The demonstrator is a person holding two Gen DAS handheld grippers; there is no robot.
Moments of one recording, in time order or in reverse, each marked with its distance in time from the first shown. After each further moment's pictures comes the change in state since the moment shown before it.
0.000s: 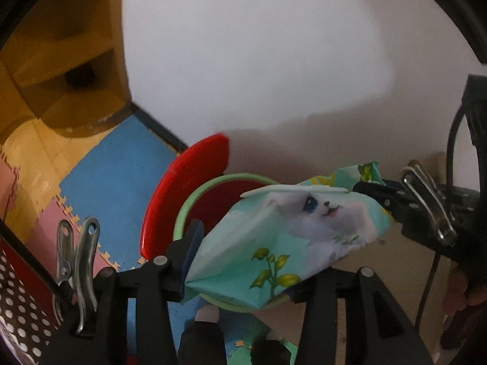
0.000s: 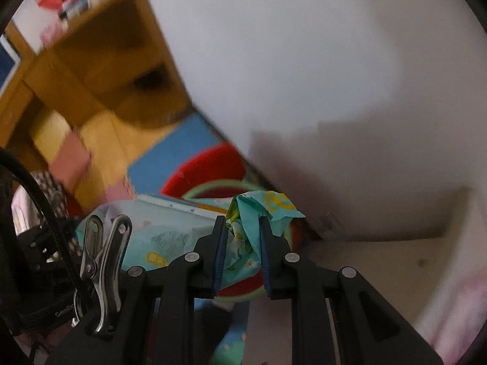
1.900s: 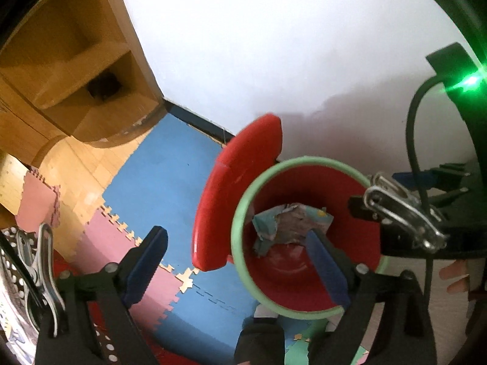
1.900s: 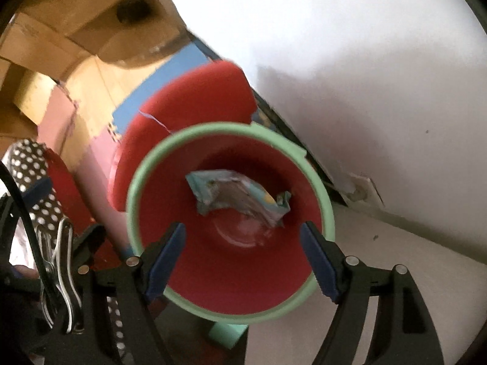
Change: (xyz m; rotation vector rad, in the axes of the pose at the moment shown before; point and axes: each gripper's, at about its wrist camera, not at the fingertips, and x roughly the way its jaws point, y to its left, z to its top) left arm 0.041 0.021 0.012 0.122 0.061 0.274; right arm 0.129 0.005 0.001 0.009 0.225 0.038
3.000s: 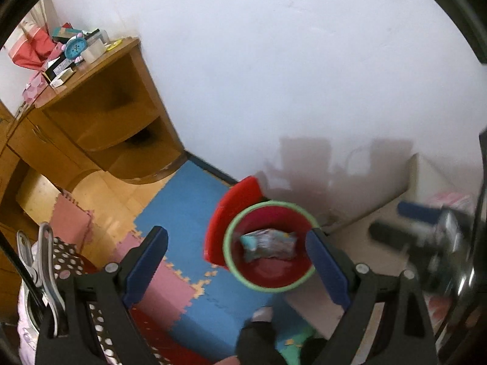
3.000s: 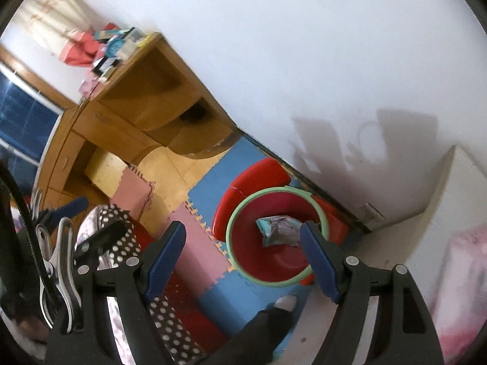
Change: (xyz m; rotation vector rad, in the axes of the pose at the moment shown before) left arm -0.242 -0.072 0.002 -0.006 -0.181 0.069; right arm -0.243 -0.034 -0.110 0.073 -0.403 0.258
